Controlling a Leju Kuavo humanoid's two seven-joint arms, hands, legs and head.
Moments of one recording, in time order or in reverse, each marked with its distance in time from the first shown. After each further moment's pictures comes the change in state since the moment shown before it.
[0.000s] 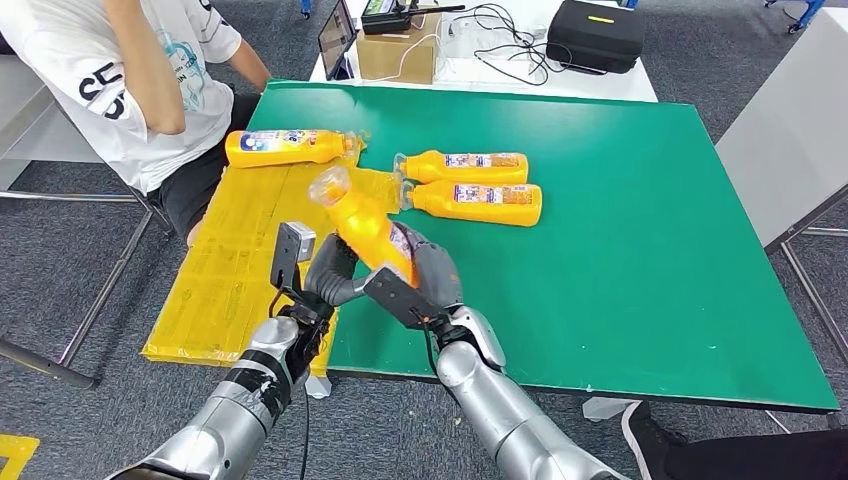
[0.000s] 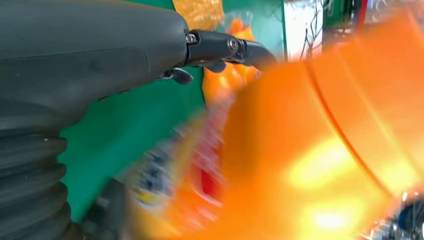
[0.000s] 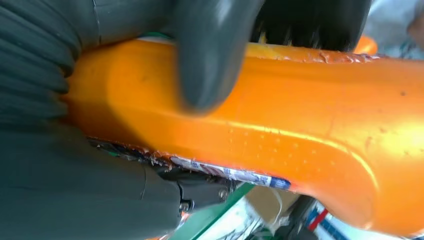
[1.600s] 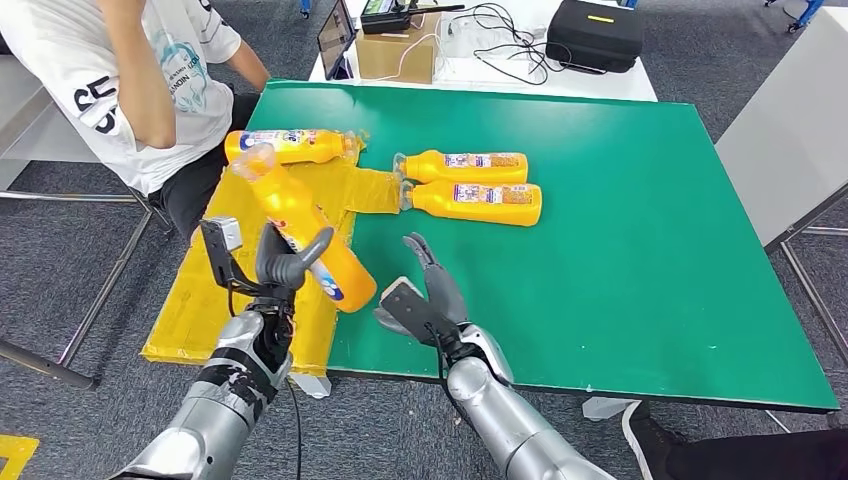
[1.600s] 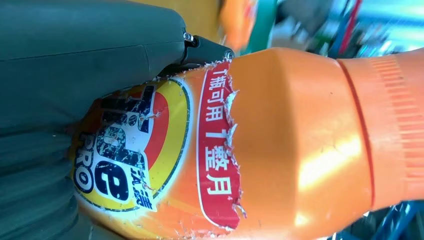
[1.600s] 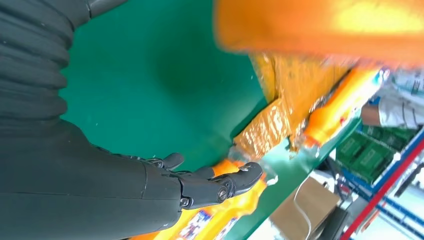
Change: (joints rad) left arm 0.017 0.046 0.129 -0.088 0.205 0.132 -0.040; right arm 0.054 -0.053 0.010 -0.010 -0.111 -0.020 -0.025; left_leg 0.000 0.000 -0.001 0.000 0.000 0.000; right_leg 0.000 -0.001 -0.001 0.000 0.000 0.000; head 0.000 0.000
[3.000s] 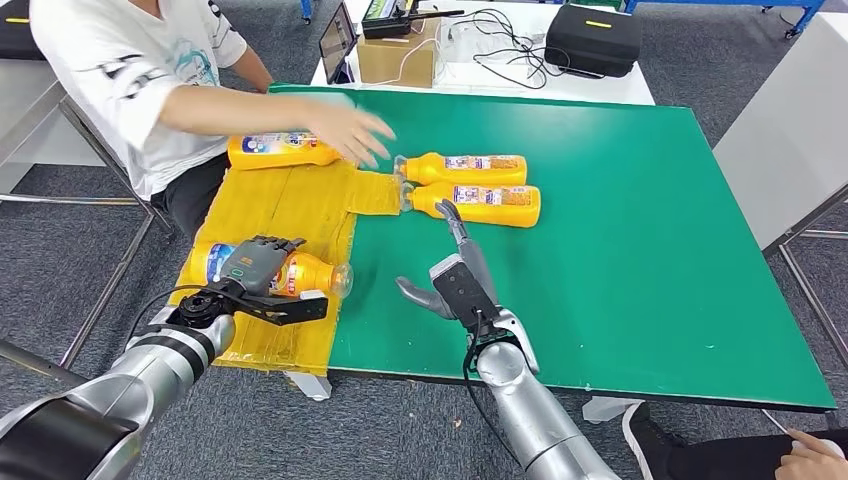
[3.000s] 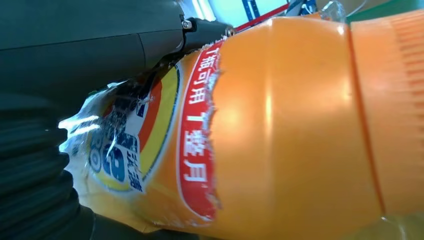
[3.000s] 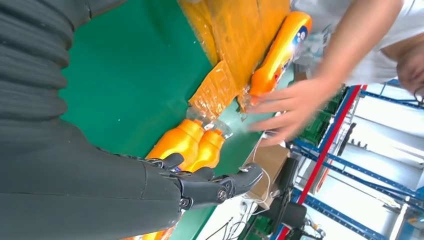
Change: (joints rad) left arm -0.225 0.313 -0.517 0.465 -1.400 0.346 0.298; right arm 0.062 -0.046 -0.106 -0.260 -0.086 0.106 -0.065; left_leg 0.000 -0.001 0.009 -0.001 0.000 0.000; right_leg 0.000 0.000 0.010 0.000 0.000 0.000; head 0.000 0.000
